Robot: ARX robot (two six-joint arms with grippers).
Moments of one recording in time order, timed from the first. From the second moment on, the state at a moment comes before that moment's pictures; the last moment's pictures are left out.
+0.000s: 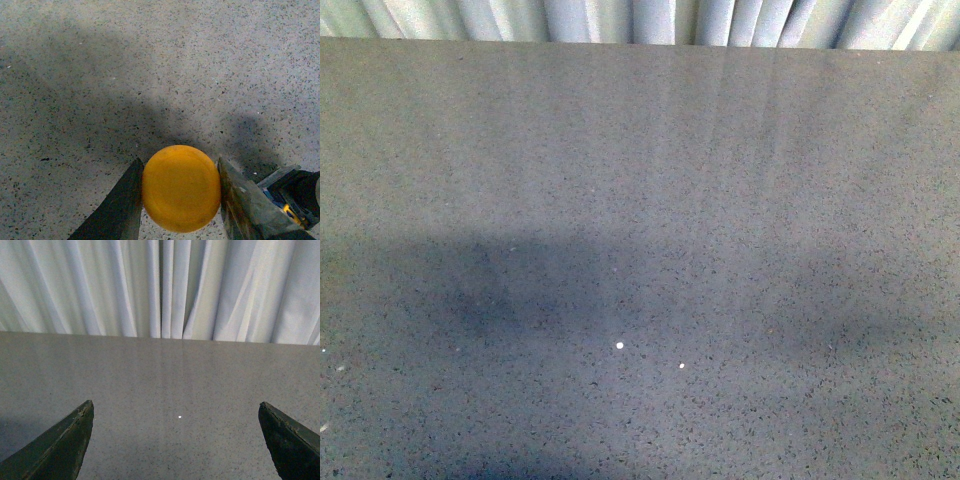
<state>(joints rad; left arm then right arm) 0.50 1.58 0.29 0.60 0.26 0.15 0.00 0.00 0.02 0.00 0.00 0.00</state>
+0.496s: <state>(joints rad) 0.23 1.37 0.48 0.40 0.18 0.08 0.00 0.00 0.02 0.00 0.00 0.00</state>
